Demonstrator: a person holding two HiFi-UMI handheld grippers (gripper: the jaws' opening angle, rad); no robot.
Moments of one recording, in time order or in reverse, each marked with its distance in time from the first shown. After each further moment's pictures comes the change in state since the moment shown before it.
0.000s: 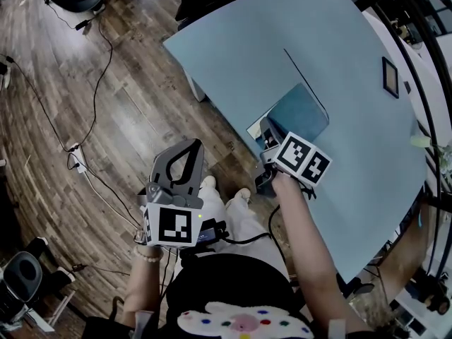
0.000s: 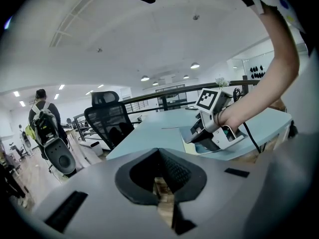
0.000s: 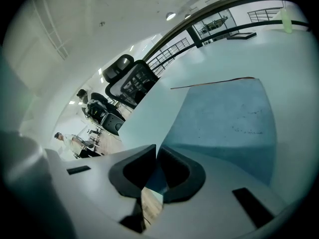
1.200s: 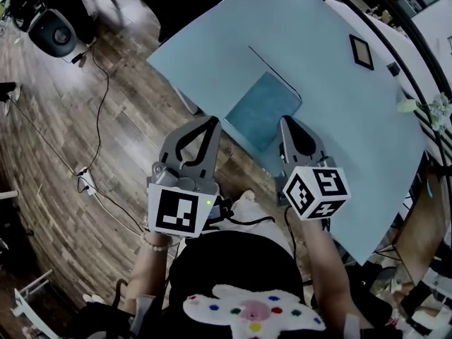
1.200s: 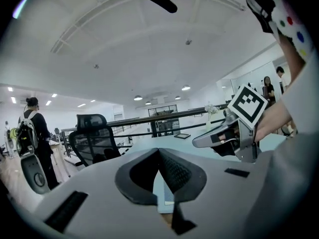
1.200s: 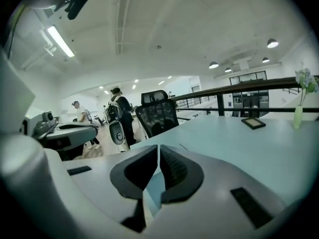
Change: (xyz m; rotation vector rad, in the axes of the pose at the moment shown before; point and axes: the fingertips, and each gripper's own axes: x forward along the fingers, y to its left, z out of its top) left arm -0.020 -0.051 0.133 -0.007 -0.289 -0.104; right arm -0.180 0.043 0.054 -0.557 -0.374 0.043
